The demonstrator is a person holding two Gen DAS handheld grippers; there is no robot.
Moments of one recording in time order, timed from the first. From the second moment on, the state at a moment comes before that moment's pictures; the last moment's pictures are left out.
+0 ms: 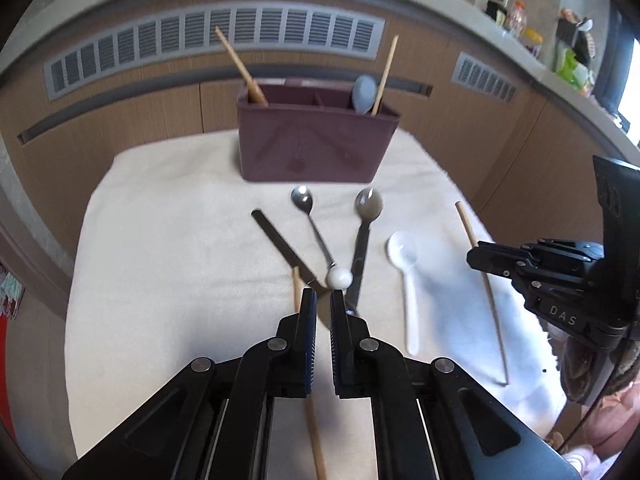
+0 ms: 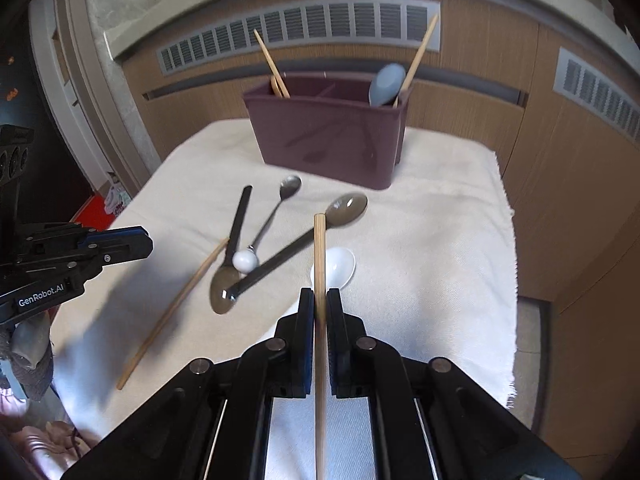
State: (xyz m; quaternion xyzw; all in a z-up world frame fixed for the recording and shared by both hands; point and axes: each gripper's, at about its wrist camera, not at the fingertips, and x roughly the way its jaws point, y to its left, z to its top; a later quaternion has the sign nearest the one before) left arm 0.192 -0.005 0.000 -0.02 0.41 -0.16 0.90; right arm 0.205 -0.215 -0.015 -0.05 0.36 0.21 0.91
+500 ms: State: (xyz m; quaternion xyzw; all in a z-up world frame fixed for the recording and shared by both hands) left arm 0.228 -0.022 -0.059 0.05 0.56 -0.14 0.82; right arm 0.186 -0.220 0.001 -0.05 0.34 0.21 0.91
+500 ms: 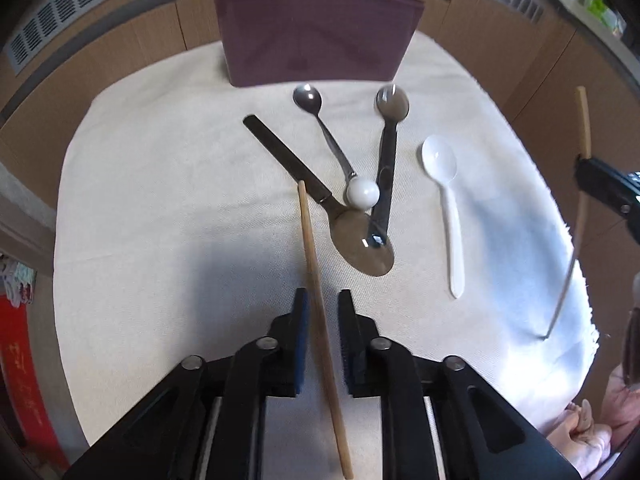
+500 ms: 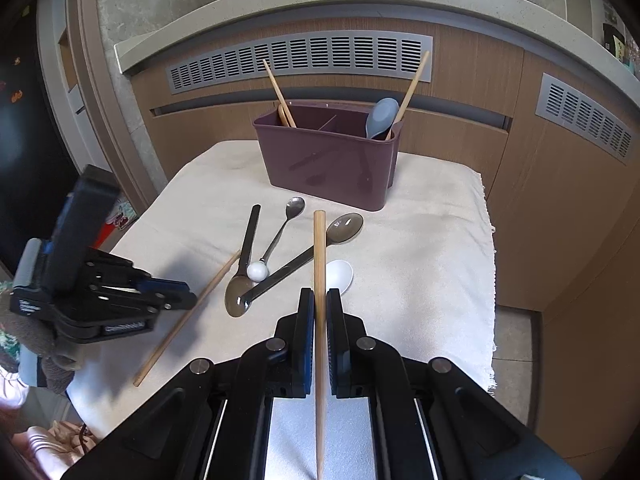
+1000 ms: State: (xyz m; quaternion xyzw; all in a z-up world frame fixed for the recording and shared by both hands) left arm 0.210 -0.040 -0.049 0.06 0.50 -0.15 0.85; right arm 0.175 -0.231 0.005 -0.02 0.32 0.21 0.92
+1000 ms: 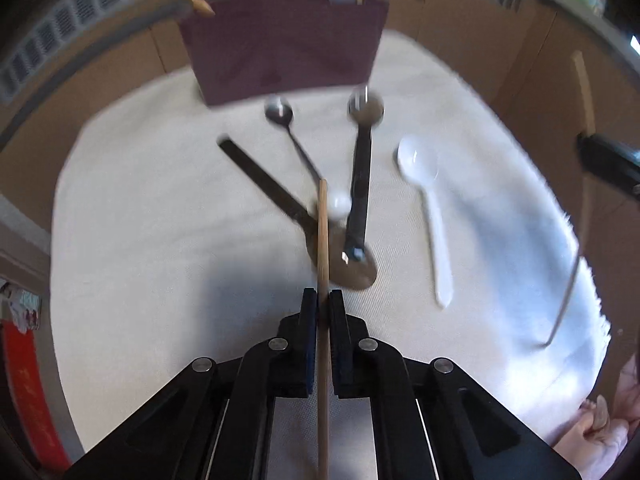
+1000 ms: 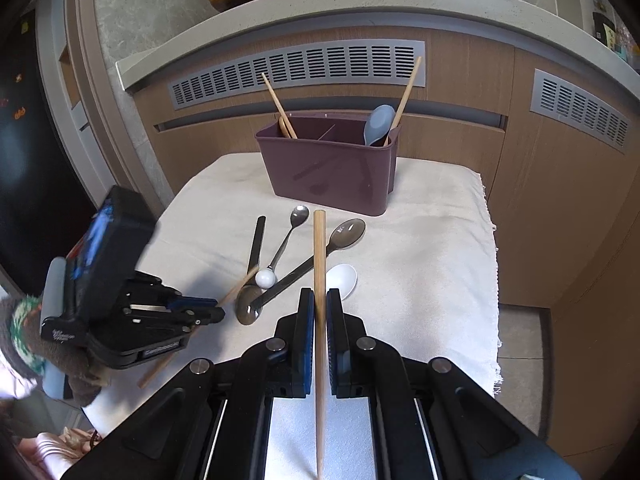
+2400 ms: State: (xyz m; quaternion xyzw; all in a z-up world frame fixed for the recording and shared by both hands) left arm 0.381 0.012 0.162 -0.06 0.12 -0.10 0.99; right arm 0.367 -0.192 0.165 -0.01 0.17 0.16 0.97
